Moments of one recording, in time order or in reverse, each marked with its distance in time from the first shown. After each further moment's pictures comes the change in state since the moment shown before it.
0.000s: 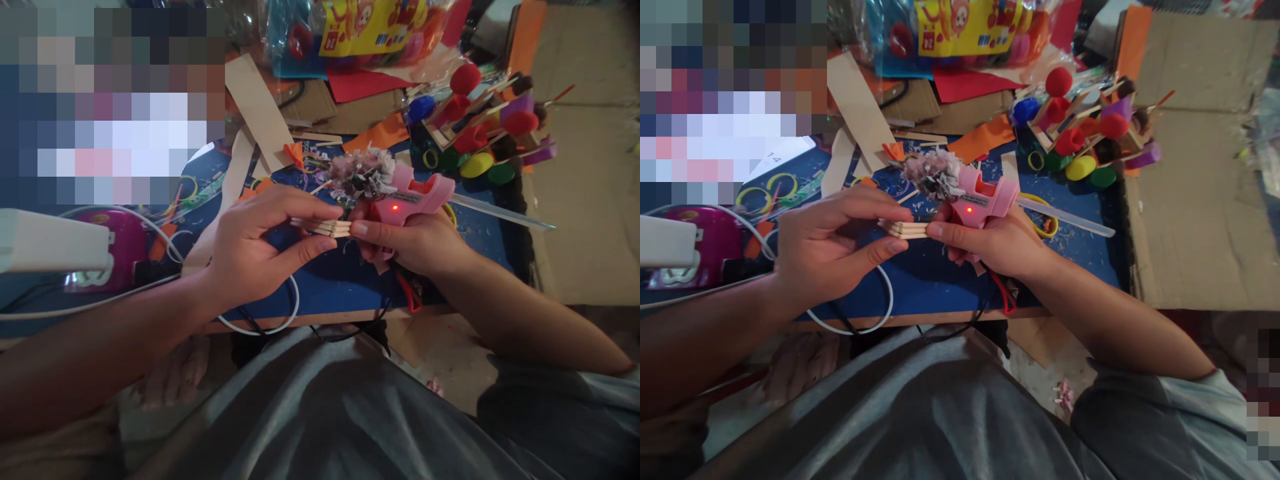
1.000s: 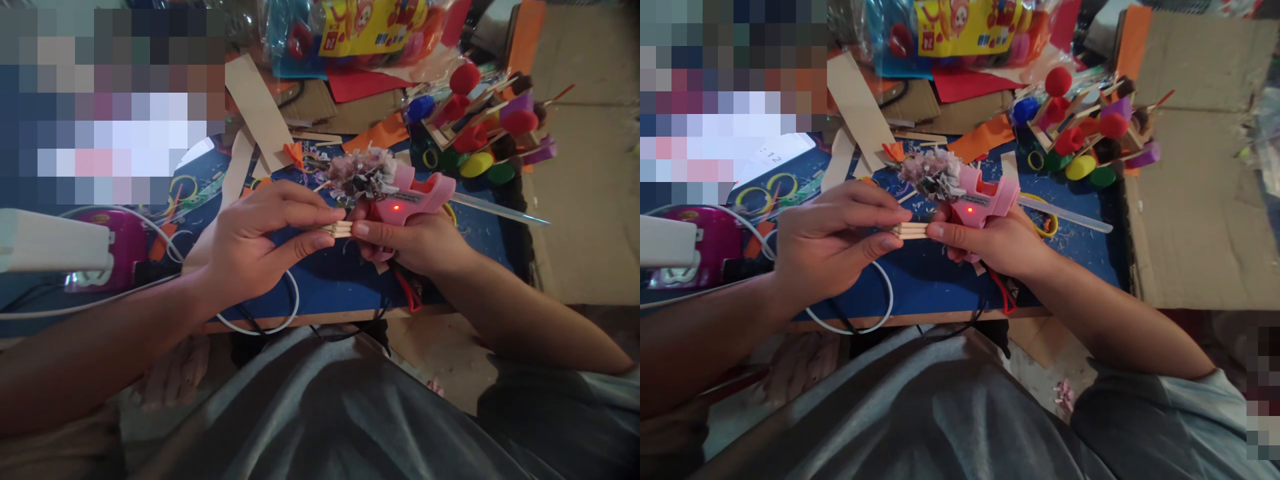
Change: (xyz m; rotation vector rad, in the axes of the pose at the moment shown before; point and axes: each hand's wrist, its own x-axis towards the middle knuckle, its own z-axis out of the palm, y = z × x) left_hand 0.002 -0.005 0.000 0.022 0.023 0.121; right_hand -0.001 0.002 0.000 0.041 0.013 0.062
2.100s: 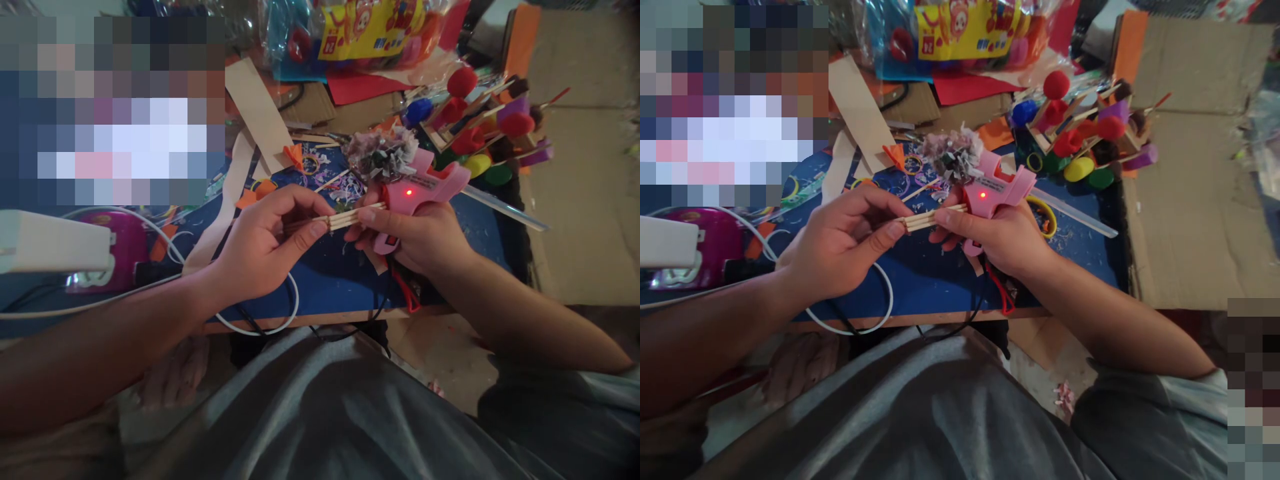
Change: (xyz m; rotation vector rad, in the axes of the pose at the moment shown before) left_hand 0.005 0.010 0.004 -0.181 -0.128 -0.409; right_hand 0.003 0.010 0.000 0.198 0.072 -0.062
